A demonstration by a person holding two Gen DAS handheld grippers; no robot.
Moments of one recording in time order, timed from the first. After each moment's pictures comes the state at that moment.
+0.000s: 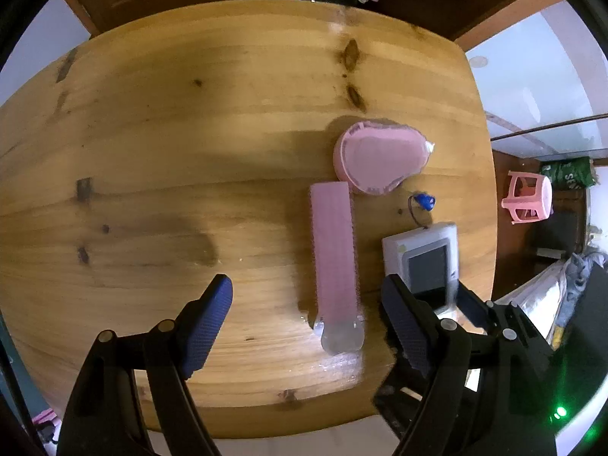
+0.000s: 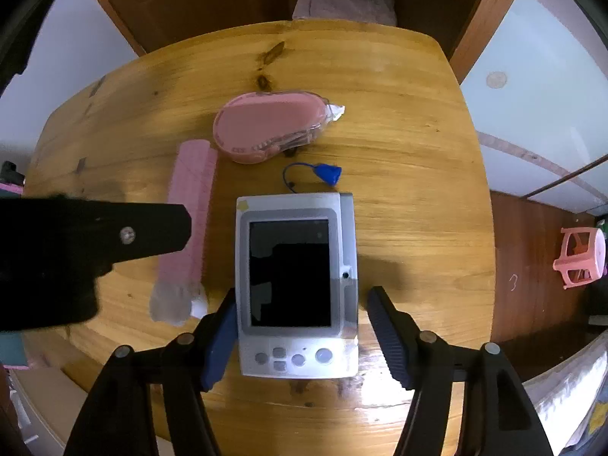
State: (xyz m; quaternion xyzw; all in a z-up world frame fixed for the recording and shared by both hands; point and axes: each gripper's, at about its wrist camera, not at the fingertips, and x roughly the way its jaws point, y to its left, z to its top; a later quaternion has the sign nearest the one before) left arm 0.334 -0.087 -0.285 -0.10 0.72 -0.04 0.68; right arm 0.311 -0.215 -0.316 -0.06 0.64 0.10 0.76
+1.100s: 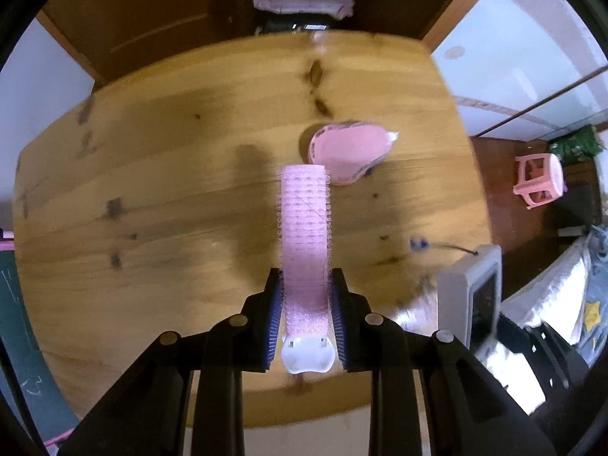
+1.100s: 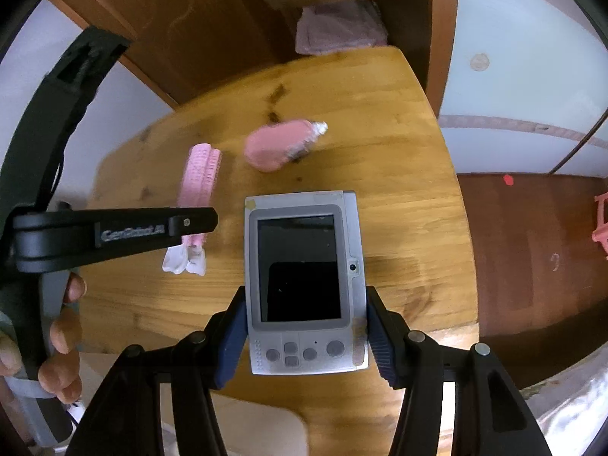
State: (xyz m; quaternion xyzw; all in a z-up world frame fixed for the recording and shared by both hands) left arm 0.303 -0.106 -0.240 -0.03 0.68 -0.05 0.73; right arm 0.263 -0.282 -0.253 0.08 0.61 0.15 0.78
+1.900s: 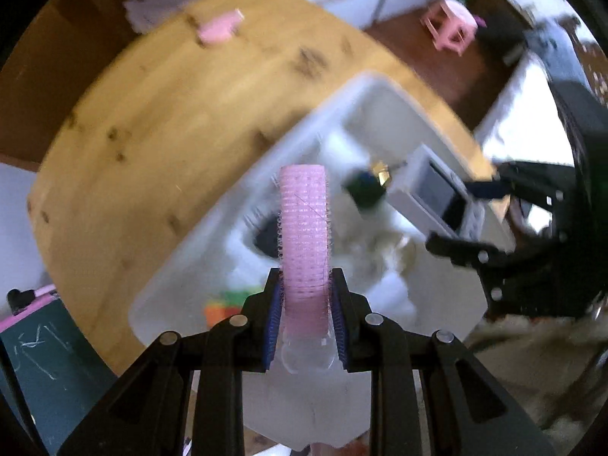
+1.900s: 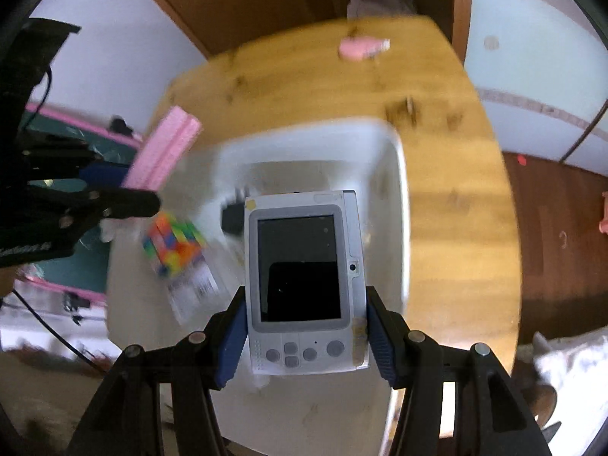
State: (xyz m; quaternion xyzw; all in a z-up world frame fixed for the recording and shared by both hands) left arm 0.085 -0.098 -0.189 0.18 0.68 -0.24 0.67; right arm 0.046 -0.253 -0.243 0.03 0.63 0.20 0.75
